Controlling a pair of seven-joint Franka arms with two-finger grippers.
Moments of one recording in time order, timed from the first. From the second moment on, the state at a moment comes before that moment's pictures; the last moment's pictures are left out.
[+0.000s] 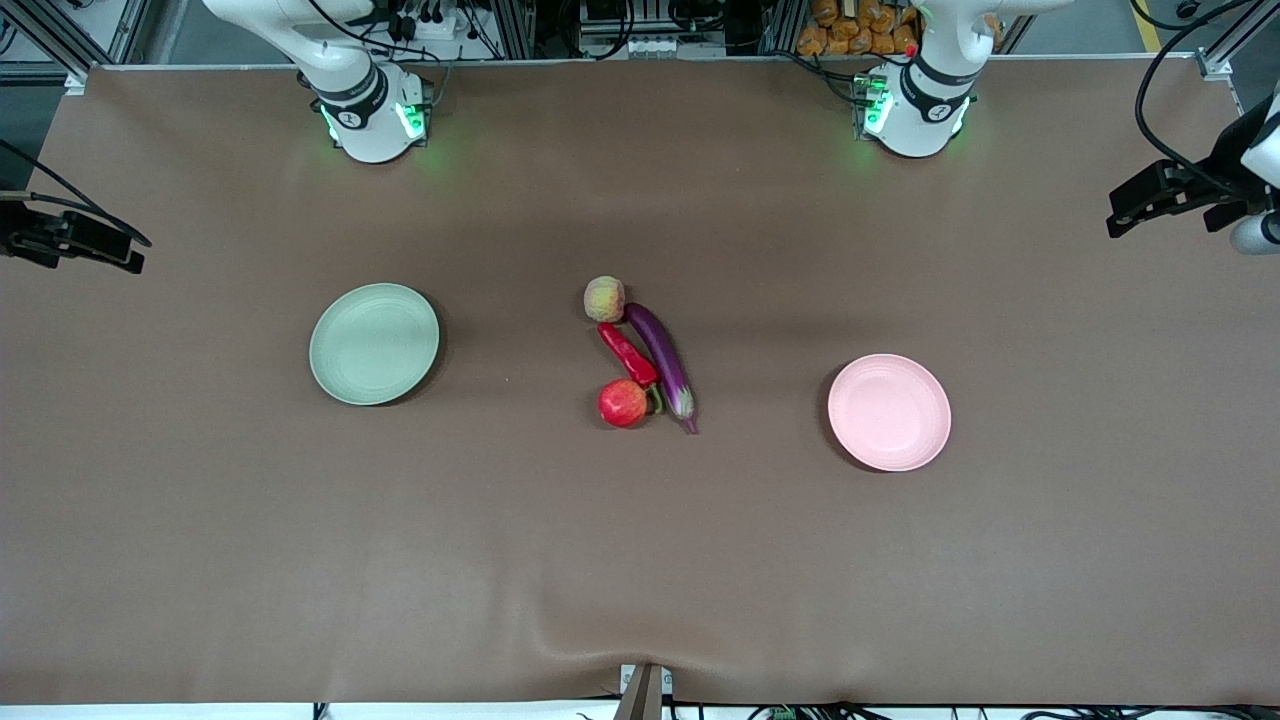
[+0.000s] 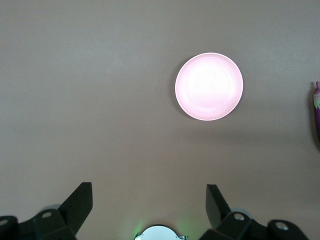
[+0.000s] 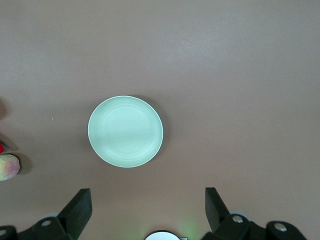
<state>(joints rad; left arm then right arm) -0.04 -0.01 -0.02 -1.51 0.04 1.42 -0.09 0.04 0.04 -0.14 -1.52 0.02 1.44 -0.01</state>
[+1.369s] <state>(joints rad) -0.06 0.05 -0.08 -1.53 0.04 1.46 -0.15 0.05 0.05 -0.13 -1.52 0.02 1.48 -0.01</state>
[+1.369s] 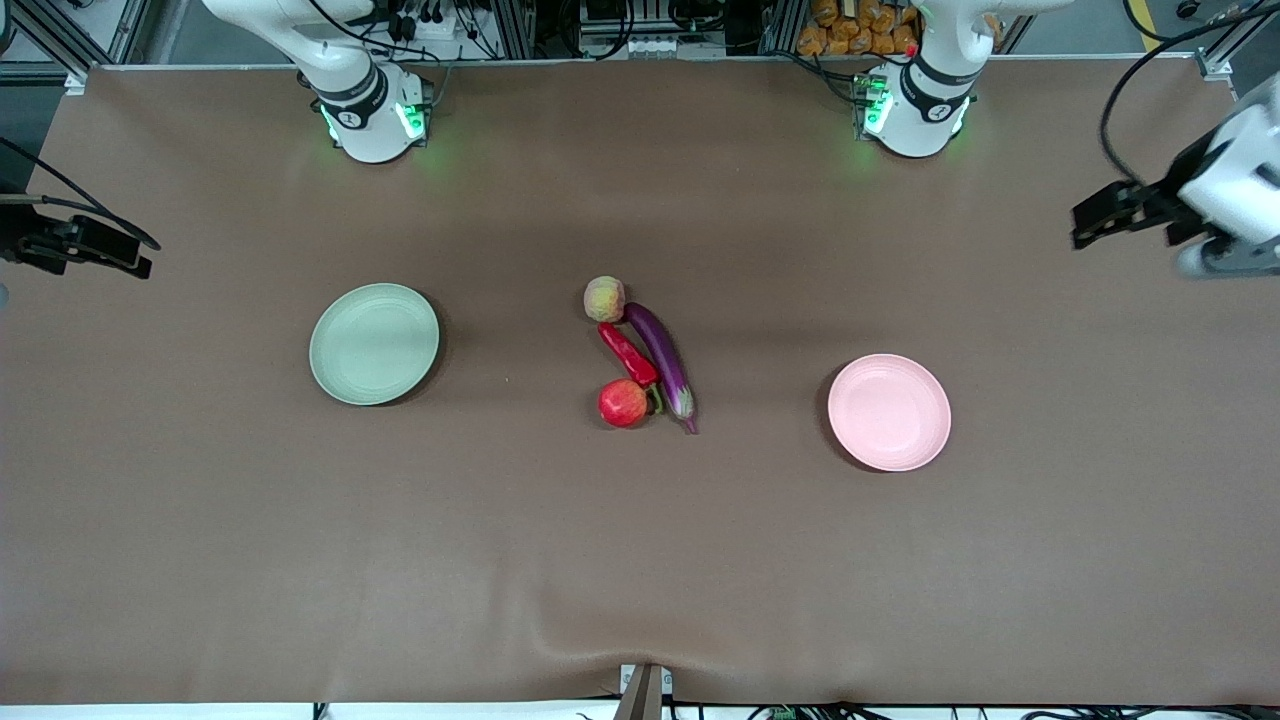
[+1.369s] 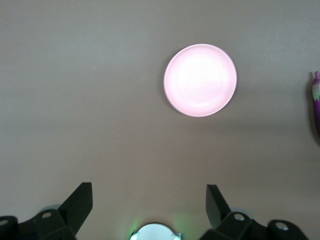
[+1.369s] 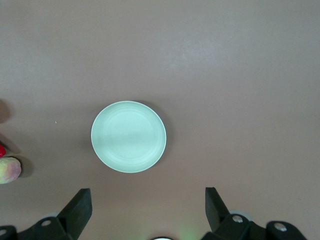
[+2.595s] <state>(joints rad) -0.58 0.68 -0.21 -1.60 0.04 2.26 -1.24 0.29 0.25 -0.12 -1.52 0.02 1.62 0.02</state>
